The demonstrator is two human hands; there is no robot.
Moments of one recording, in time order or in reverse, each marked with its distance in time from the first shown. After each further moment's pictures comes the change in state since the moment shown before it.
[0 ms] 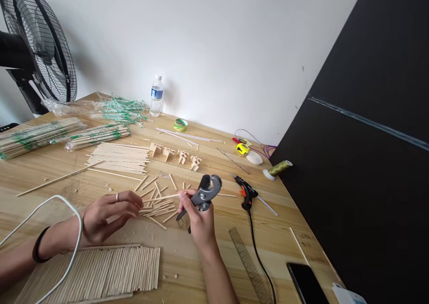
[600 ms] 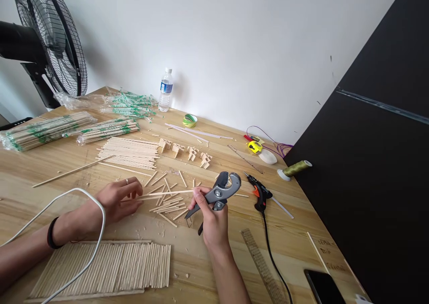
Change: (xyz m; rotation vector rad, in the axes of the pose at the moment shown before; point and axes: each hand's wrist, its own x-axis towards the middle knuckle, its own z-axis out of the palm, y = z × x) left_hand -0.009 -0.013 -0.006 0.314 -0.032 -0.397; right_hand -0.001 0.002 0.003 0.001 0.074 0.058
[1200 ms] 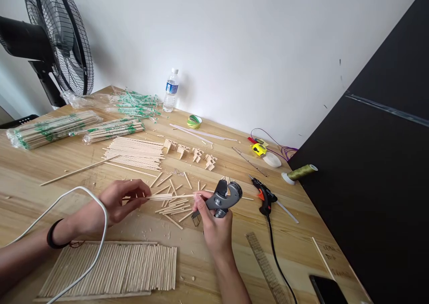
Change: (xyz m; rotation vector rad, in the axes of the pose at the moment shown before) left_hand 0.002 0.019 -0.017 -0.354 -0.013 -0.168; right_hand -0.008 0.000 0.002 -0.320 0.009 -0.178
